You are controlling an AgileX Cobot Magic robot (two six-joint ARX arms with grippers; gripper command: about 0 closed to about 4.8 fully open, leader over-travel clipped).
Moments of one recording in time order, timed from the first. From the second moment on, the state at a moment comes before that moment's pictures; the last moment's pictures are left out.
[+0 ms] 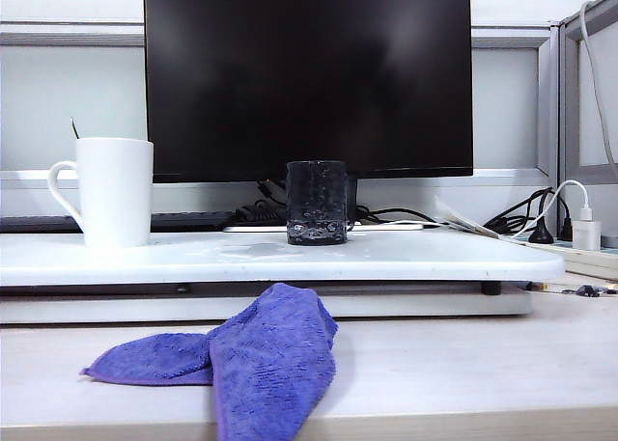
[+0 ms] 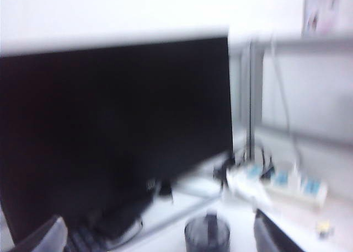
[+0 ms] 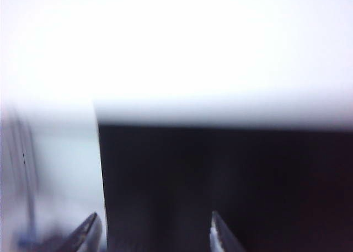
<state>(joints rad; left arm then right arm) -0.23 0.72 0.73 0.23 0.37 0.02 0.40 0.95 1.06 0.30 -0.11 0.07</state>
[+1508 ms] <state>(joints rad) -0.23 0.03 0.08 -0.28 0.08 -0.17 0.39 0.11 0.01 0.06 -0.02 0.07</state>
